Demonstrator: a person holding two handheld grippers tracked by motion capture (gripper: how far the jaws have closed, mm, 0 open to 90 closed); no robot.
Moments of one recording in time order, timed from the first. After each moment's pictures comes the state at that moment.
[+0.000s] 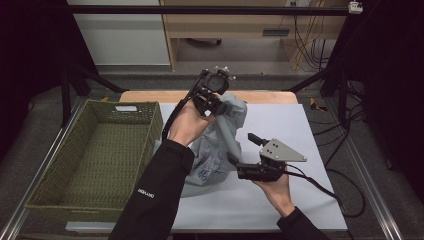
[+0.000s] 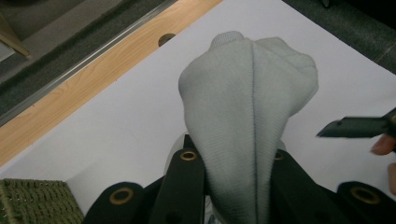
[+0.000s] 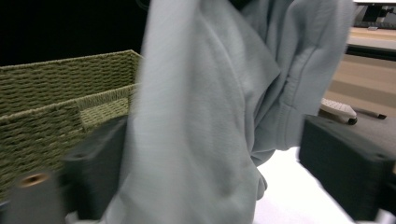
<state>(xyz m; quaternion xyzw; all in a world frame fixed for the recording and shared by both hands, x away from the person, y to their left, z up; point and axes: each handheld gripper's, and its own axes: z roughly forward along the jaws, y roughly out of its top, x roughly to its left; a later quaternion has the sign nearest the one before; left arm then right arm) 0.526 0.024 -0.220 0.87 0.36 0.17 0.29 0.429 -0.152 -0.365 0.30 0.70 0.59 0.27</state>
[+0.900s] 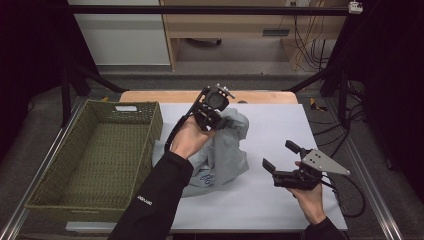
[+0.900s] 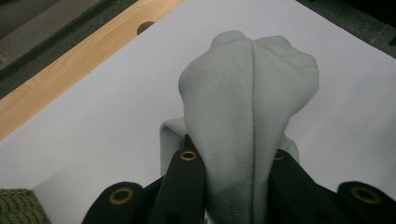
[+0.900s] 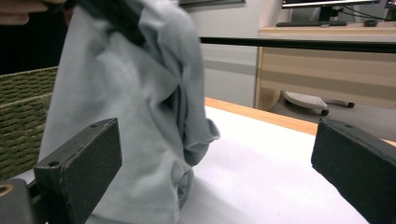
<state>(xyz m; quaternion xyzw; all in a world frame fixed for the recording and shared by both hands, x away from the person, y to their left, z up) 0.518 0.025 -0.264 0.88 0.34 0.15 0.30 0.417 -0.239 -0.392 0.34 0.66 0.60 0.28</state>
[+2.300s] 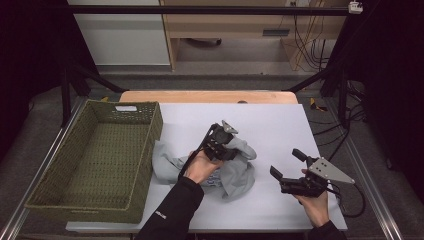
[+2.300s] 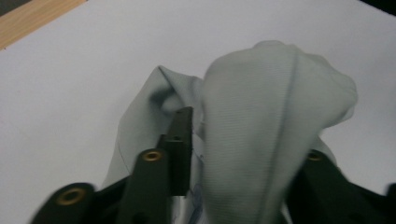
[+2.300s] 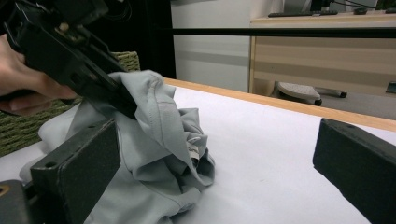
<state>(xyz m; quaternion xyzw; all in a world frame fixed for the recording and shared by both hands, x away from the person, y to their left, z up) 0.510 0.011 -0.375 0.87 0.33 0.13 0.35 0.411 -0.262 -0.422 0.36 0.66 0.60 0.28</state>
